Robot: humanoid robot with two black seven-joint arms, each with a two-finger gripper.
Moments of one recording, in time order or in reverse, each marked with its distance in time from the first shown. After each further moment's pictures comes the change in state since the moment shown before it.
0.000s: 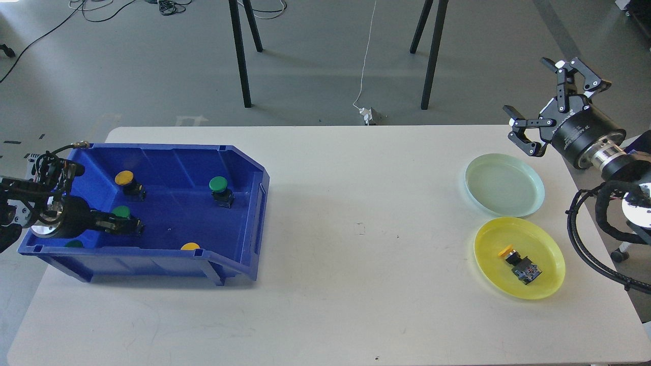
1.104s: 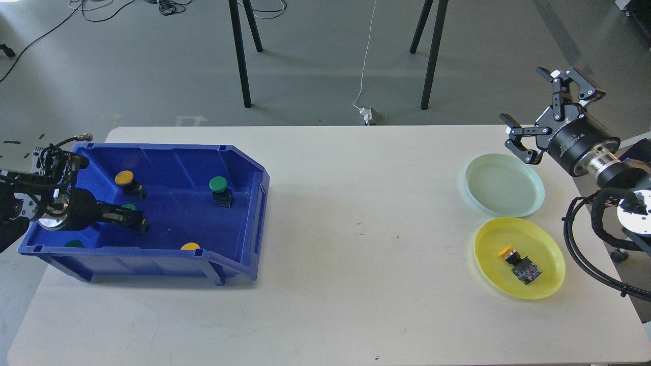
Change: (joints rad) left arm -0.017 -0.020 -0.017 -0.001 -0.023 0.000 0.000; right arm -0.023 0.014 0.000 -0.003 0.000 -0.001 0.001
